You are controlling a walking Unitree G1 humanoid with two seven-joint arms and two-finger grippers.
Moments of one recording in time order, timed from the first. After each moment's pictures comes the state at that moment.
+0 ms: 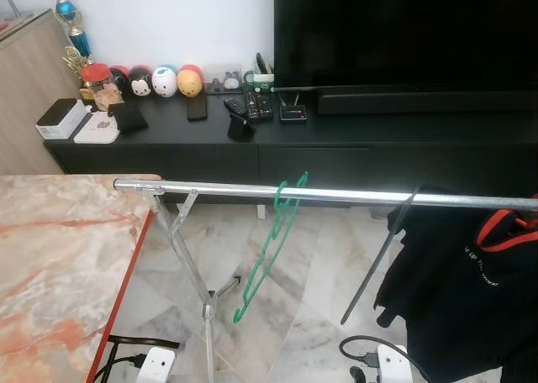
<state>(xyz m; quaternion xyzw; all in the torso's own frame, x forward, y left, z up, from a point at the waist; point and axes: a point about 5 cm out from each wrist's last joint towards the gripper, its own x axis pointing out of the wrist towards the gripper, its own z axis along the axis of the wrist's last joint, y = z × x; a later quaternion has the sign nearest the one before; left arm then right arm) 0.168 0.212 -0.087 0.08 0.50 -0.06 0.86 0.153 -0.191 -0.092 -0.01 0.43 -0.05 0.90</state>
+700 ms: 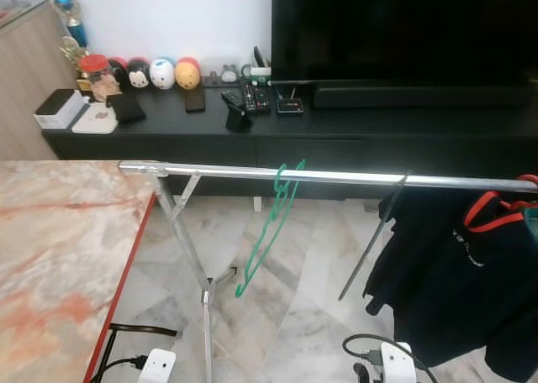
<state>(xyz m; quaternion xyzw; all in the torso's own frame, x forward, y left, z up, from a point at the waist) 0.164 0.210 -0.089 0.07 0.51 -0.06 0.86 0.155 -0.198 -0.089 -0.02 0.42 -0.05 0.91</state>
